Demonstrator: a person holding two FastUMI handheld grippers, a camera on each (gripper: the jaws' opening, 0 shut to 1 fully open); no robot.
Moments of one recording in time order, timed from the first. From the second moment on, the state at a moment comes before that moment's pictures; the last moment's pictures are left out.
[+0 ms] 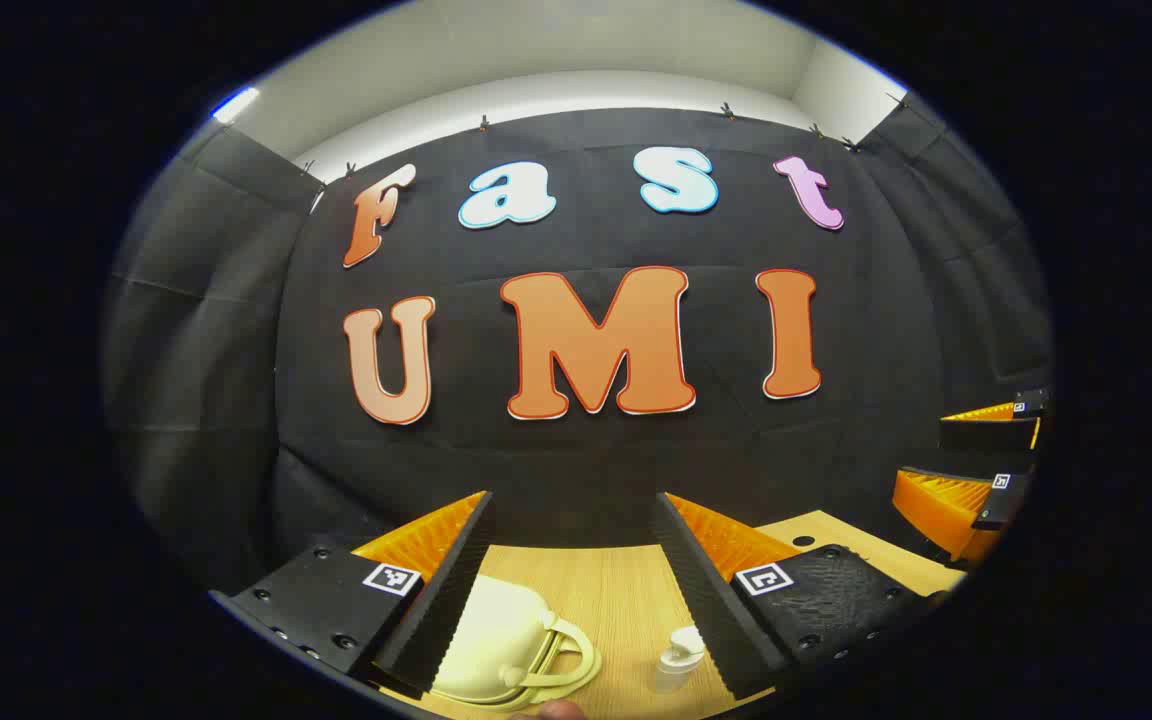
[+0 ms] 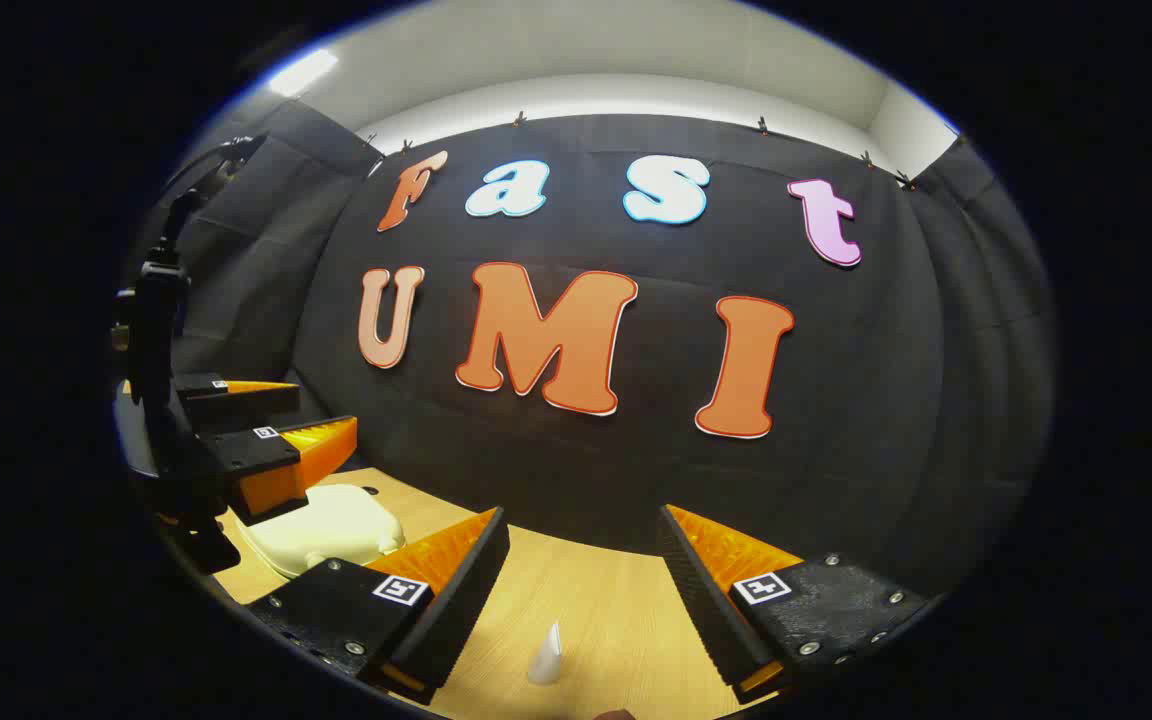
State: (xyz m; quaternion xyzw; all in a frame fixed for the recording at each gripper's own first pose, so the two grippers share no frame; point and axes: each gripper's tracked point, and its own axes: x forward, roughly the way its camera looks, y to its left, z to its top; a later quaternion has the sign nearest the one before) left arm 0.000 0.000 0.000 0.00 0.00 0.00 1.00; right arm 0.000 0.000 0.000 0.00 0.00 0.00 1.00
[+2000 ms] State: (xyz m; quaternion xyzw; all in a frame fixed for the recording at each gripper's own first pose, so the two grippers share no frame) left arm 0.031 -0.004 -0.248 0.33 0.17 -0.20 0.91; right arm 0.003 -0.052 -0.025 -0.01 0.04 -0.13 0.99
